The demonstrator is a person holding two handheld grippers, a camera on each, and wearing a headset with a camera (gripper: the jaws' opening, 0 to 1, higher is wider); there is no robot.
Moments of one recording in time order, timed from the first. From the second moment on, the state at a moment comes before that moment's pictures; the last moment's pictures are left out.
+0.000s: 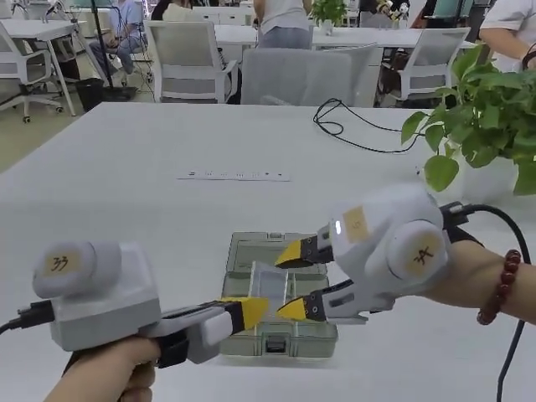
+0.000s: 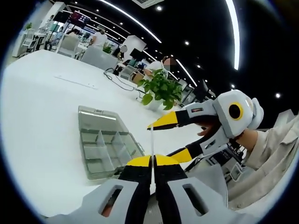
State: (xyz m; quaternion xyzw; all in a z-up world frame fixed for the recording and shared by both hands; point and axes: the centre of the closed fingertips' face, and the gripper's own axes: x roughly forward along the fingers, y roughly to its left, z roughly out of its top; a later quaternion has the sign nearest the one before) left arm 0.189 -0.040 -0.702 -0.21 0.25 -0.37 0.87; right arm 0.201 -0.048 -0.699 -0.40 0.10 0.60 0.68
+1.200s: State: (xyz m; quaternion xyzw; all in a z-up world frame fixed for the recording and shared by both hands) left arm 0.144 -0.048 -0.724 0.13 0.19 -0.54 0.81; right arm 0.145 -0.049 -0.715 -0.28 0.18 0.72 0.61
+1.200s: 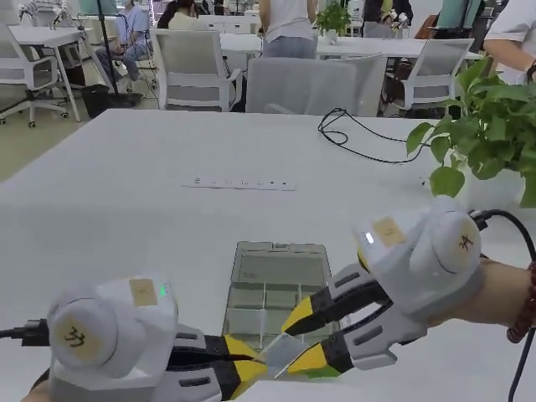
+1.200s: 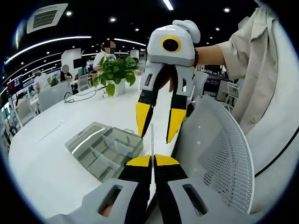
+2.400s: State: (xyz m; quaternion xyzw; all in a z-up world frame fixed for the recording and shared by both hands) left arm 0.134 -0.060 -0.717 0.12 0.16 -0.57 0.80; right arm 0.138 -0.055 -0.715 -0.25 0.20 0.74 0.60
